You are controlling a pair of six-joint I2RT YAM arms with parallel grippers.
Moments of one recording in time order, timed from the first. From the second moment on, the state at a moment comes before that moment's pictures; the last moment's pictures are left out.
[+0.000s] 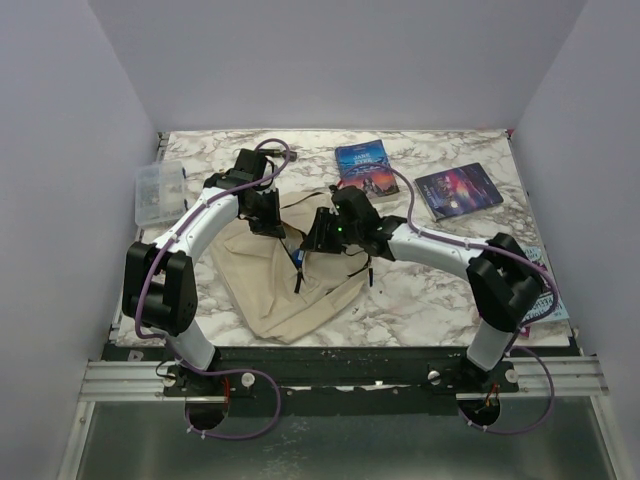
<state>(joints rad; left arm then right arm) -0.30 1.66 1.32 -0.78 0.31 -0.38 0.79 1.74 1.17 -0.08 -0.18 0.80</state>
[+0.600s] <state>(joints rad) -0.31 1.66 1.32 -0.79 0.30 -0.38 0.83 1.96 1.26 0.09 -0.37 0.98</state>
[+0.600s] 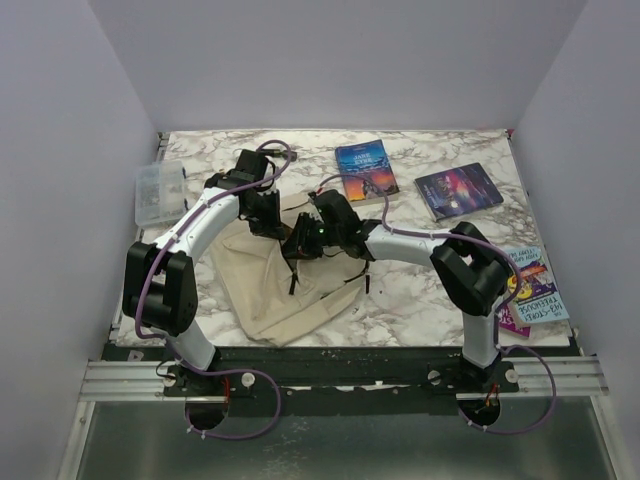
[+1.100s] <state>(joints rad) -0.31 1.66 1.32 -0.80 0.30 -0.38 0.74 1.87 1.19 0.09 -0.45 1.05</state>
